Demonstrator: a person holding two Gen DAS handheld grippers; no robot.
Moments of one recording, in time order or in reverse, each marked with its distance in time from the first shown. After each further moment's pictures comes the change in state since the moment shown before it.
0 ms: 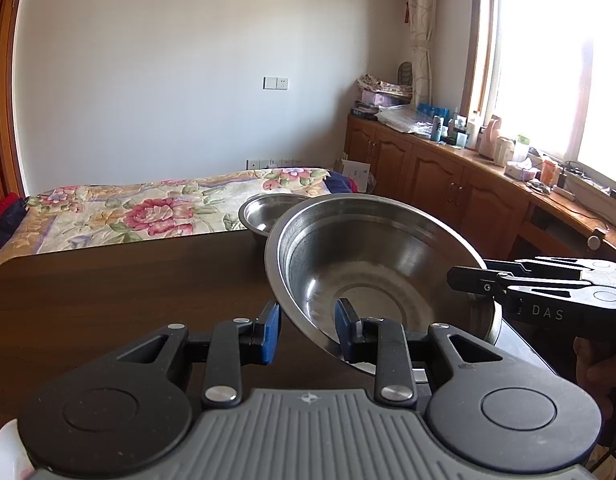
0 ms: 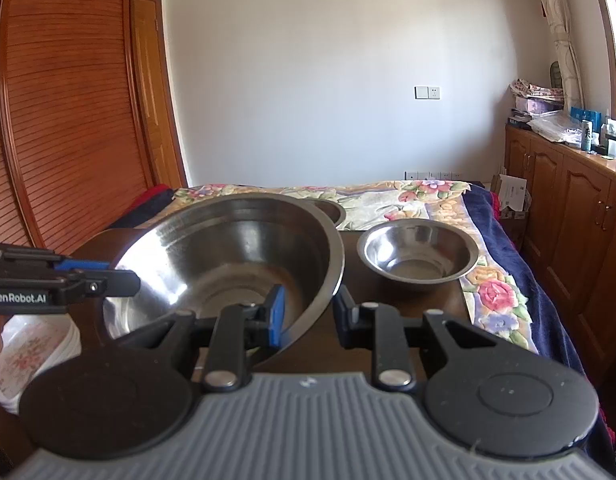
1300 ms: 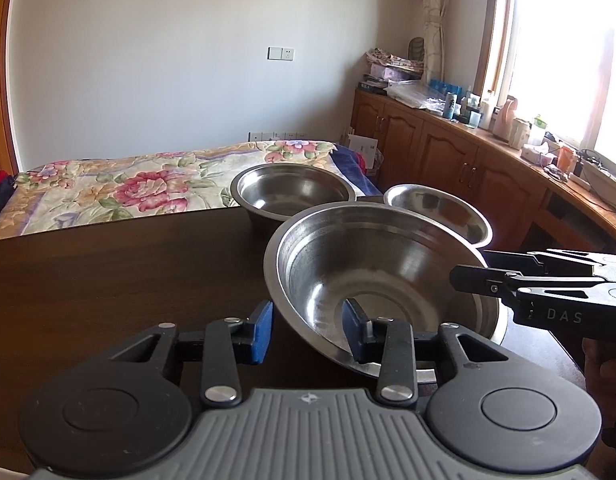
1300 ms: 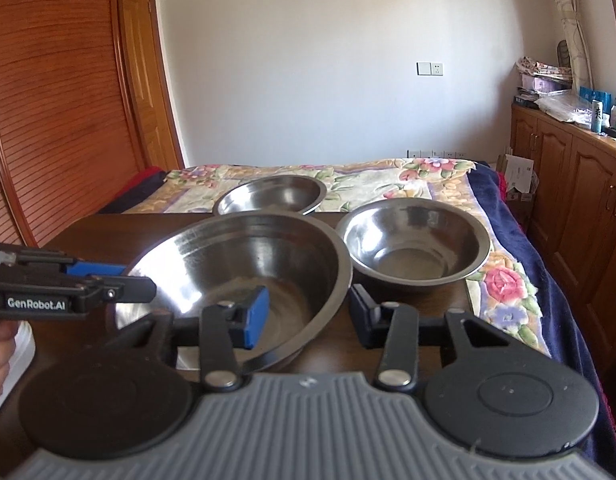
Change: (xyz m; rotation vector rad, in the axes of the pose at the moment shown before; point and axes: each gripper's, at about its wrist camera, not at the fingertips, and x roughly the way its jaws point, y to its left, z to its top) left arm 0.077 0.007 0.009 -0.025 0.086 0.011; right arm 0.054 -0.024 0.001 0.007 0.067 0.011
